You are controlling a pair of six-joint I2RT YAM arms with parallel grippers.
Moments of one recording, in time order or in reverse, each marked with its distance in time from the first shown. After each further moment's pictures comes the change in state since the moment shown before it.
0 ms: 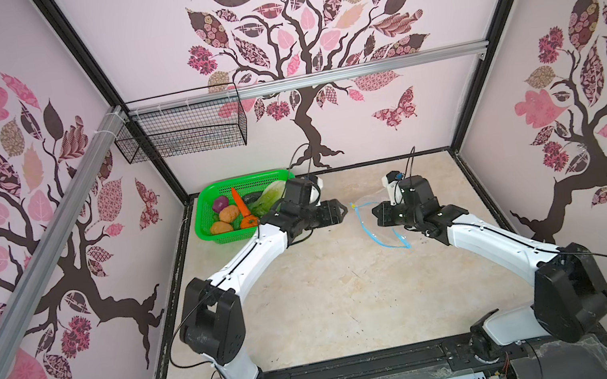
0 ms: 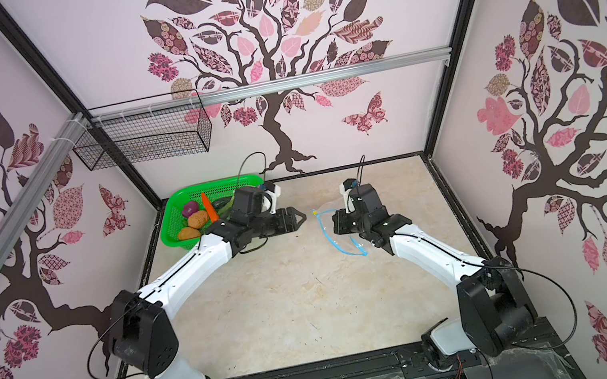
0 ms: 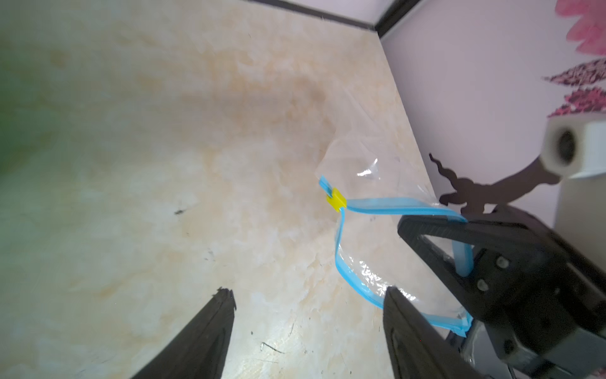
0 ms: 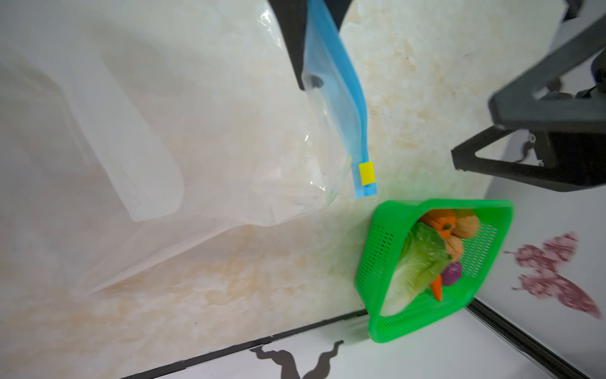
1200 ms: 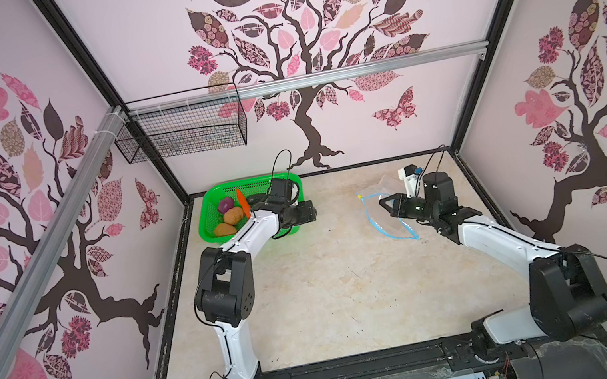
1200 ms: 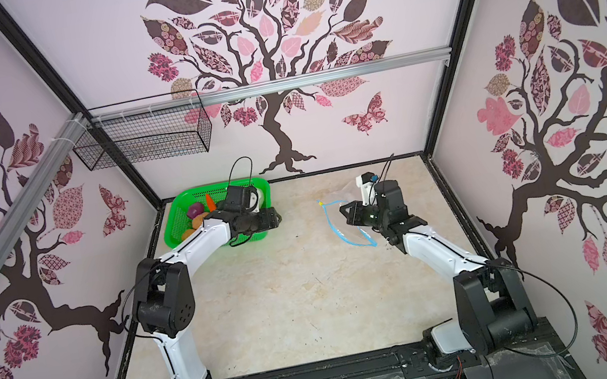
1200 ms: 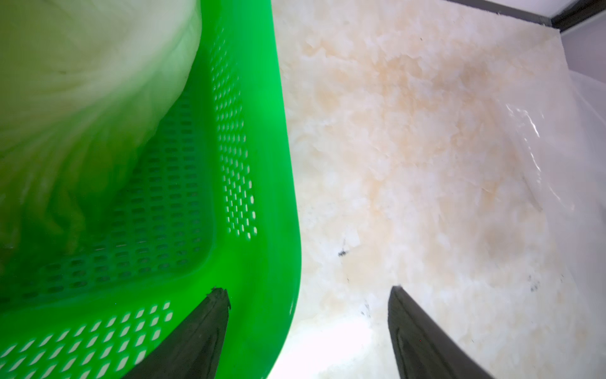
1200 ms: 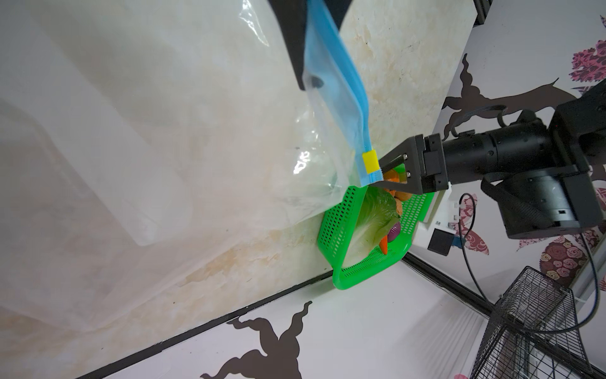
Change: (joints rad) left arm 0.139 0.275 0.081 -0.071 -0.068 0.131; right arm -0.150 -0.020 -0.084 0.173 -0.218 0.058
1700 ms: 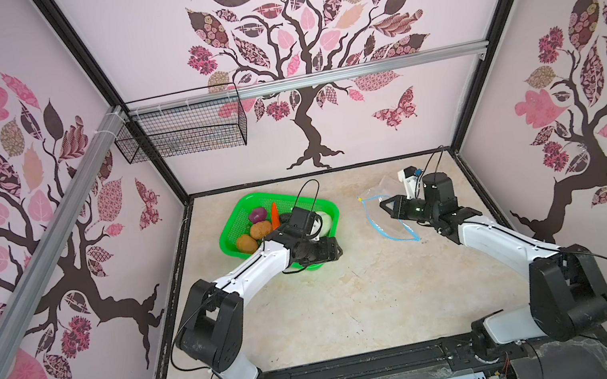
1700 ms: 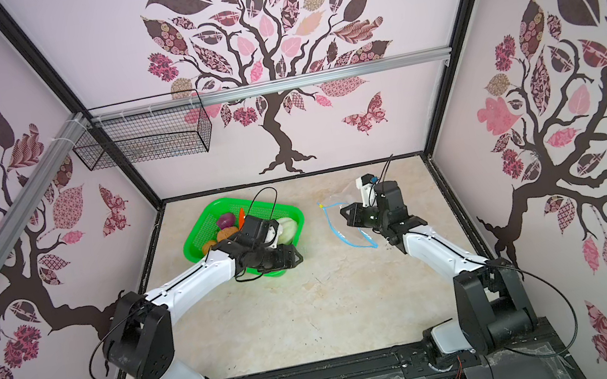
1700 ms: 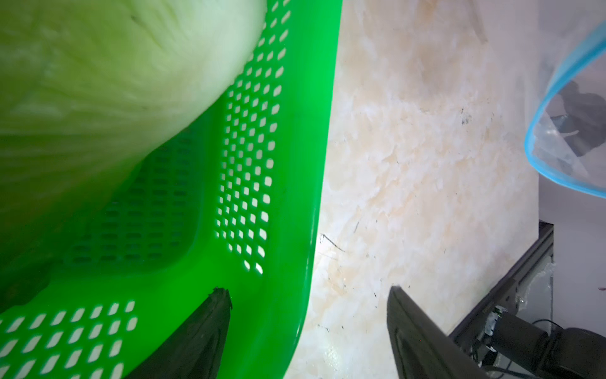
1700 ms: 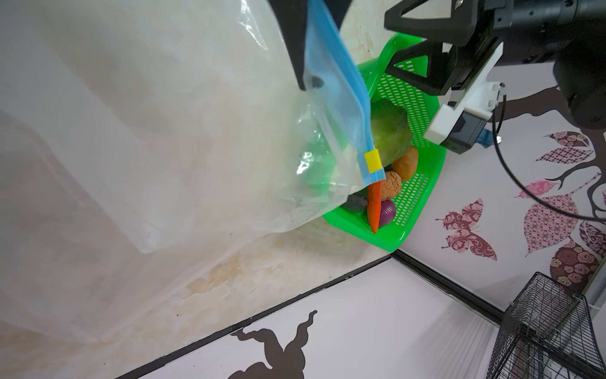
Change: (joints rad) left arm -0.202 -0.319 -0.360 -0.073 0.110 -0.135; right arm 0.000 0.000 0.000 -0.029 -0.001 -0.006
